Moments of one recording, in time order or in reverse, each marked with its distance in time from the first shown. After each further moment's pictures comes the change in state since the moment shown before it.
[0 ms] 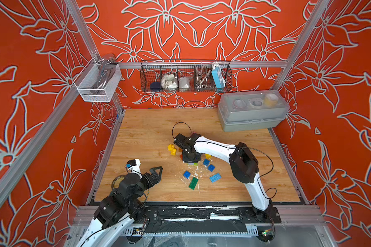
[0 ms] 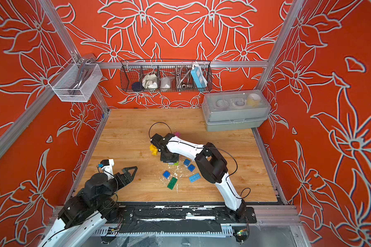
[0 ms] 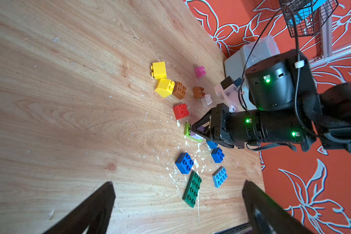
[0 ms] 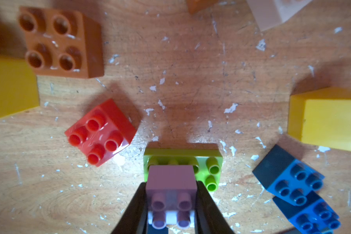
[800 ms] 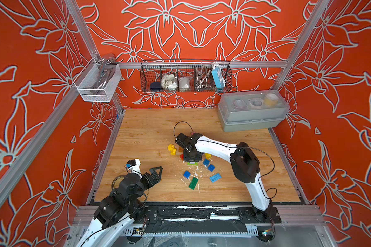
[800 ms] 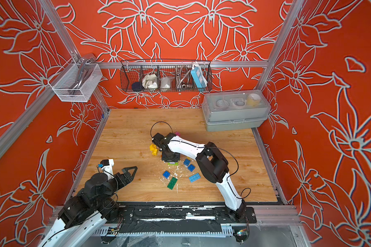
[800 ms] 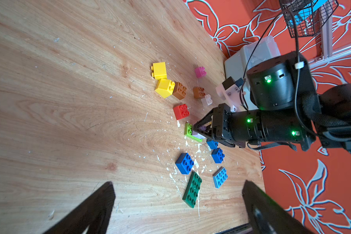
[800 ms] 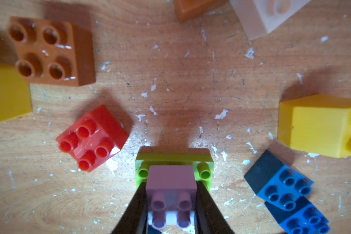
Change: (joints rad) left arm 0.000 0.000 0.000 0.000 -0.001 0.000; right arm -0.016 -0.013 -0.024 0.013 0.006 -0.023
